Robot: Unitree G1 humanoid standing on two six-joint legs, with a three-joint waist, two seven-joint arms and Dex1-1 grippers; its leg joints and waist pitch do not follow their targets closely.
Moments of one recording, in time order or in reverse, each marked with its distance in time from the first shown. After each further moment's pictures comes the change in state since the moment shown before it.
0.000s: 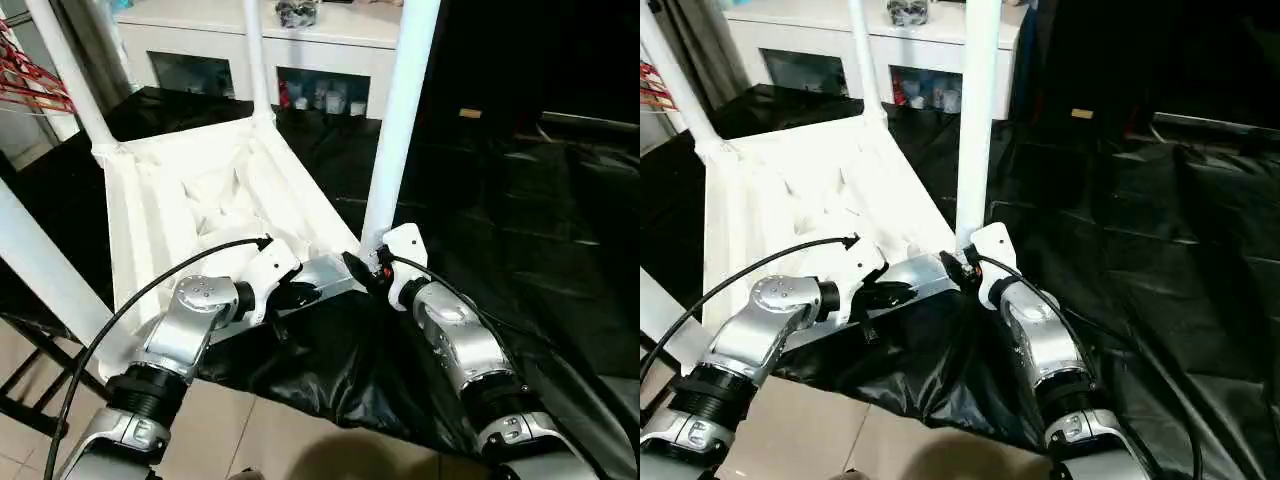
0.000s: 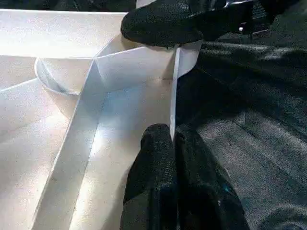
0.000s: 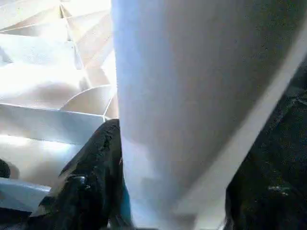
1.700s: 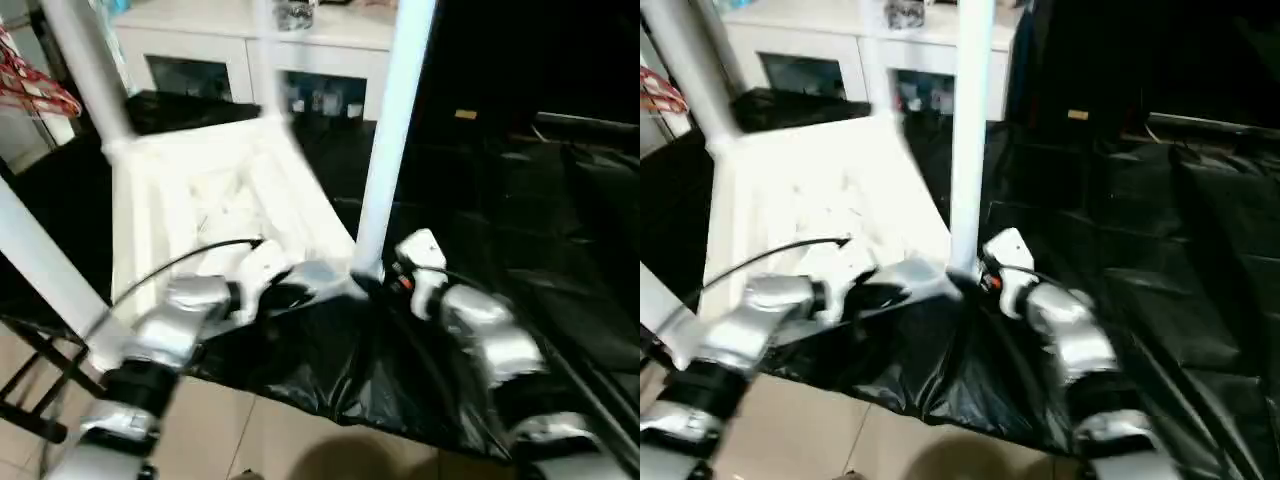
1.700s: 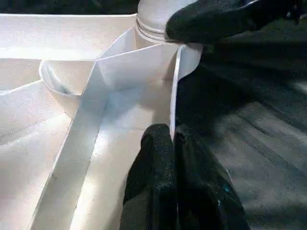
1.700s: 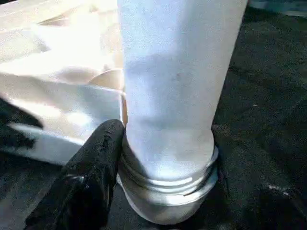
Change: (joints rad) left arm -0.041 -0.008 0.014 0.118 0.007 -0.087 0.027; right arm -0.001 -0.054 -0.017 0.020 0.029 0.011 0.125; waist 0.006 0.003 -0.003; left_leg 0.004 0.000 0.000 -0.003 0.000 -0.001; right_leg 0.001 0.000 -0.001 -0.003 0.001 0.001
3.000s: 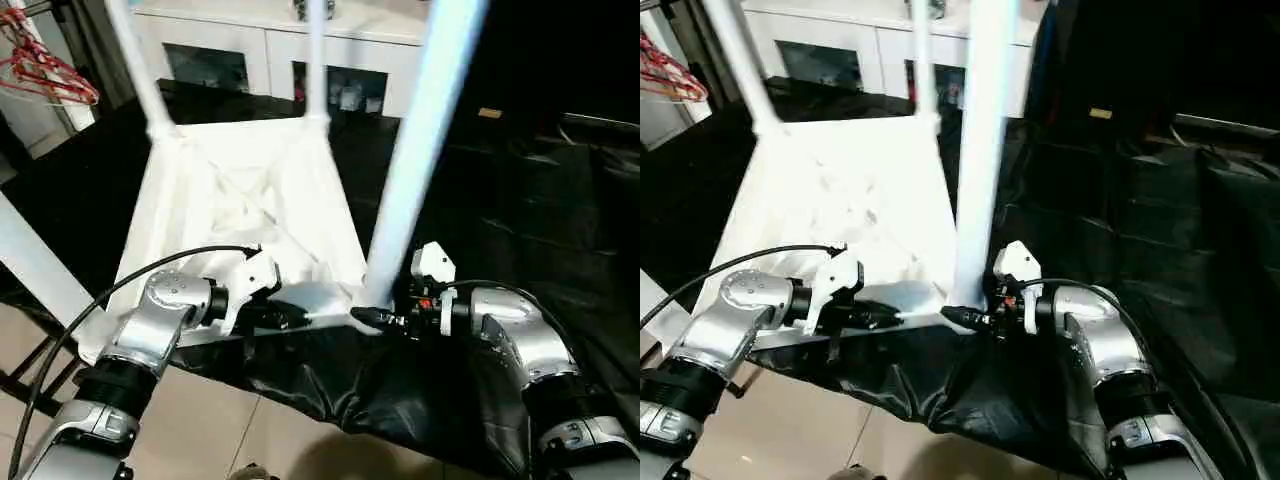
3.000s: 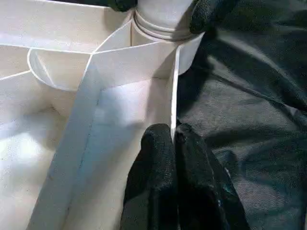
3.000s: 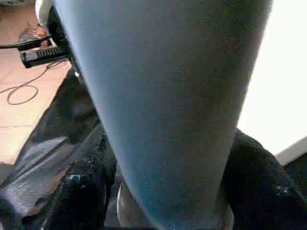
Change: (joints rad) left arm 0.016 0.137 -0.041 -0.023 -0.079 -0.074 -0.400; right arm 0.041 -0.192 0.079 -0.120 0.120 0.032 0.644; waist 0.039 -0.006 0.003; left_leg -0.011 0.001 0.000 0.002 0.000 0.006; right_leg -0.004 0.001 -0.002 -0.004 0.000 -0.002
